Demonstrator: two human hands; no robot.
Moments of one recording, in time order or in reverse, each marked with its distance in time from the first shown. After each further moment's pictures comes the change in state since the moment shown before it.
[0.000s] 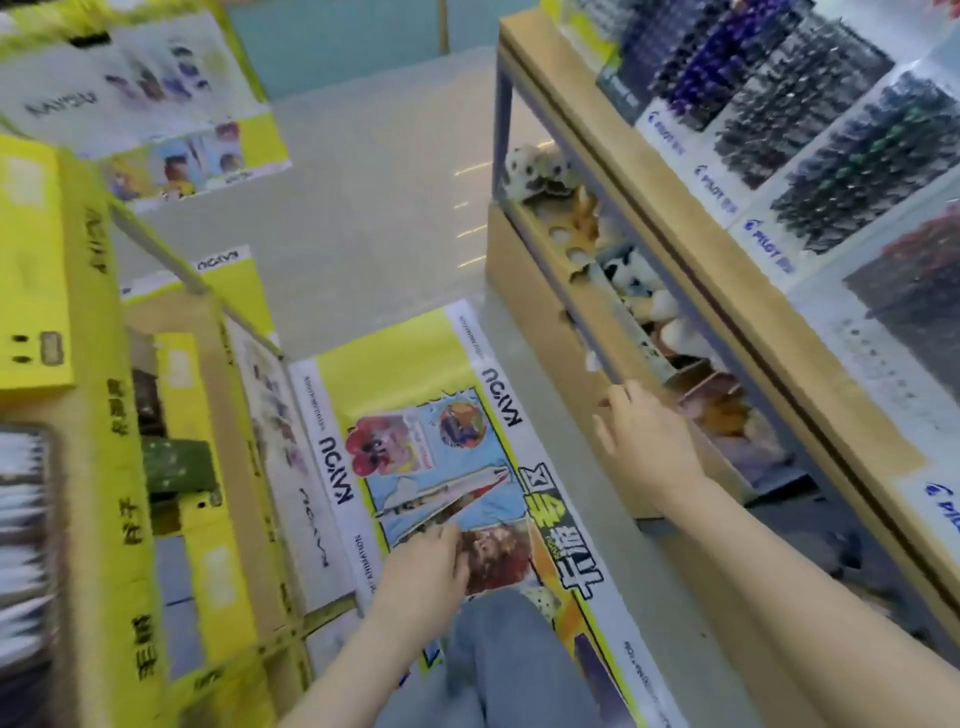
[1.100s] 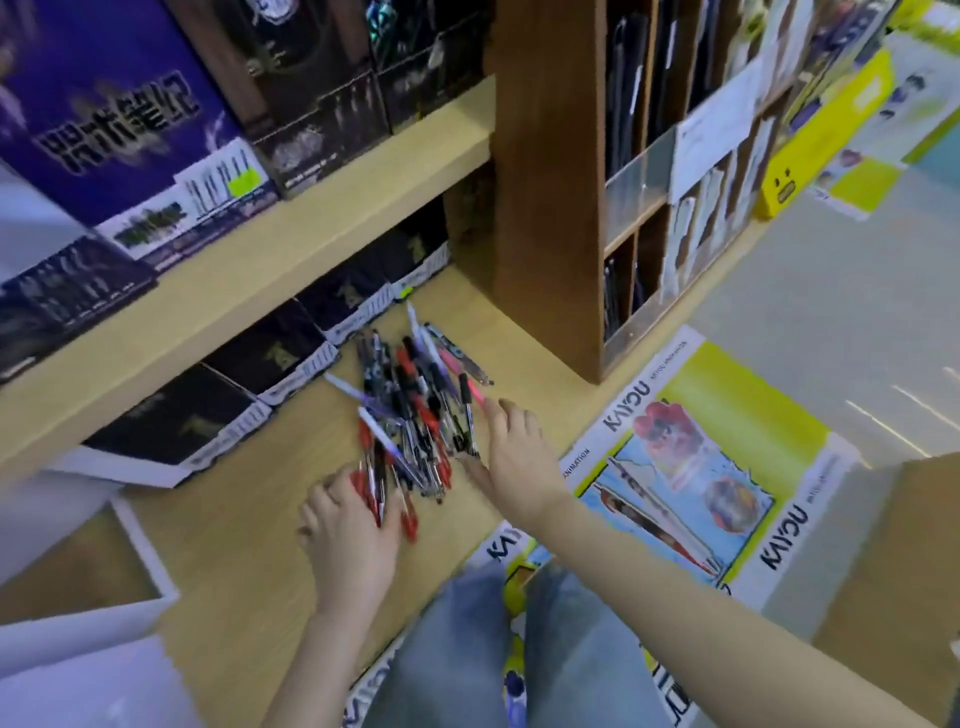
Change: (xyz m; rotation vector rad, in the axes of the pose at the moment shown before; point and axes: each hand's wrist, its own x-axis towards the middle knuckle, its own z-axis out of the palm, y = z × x) left_hand -0.422 -0.115 0.188 -0.744 0.707 -1.613; right_hand -0.303 -0.444 0.072 0.038 -0.436 -1.272
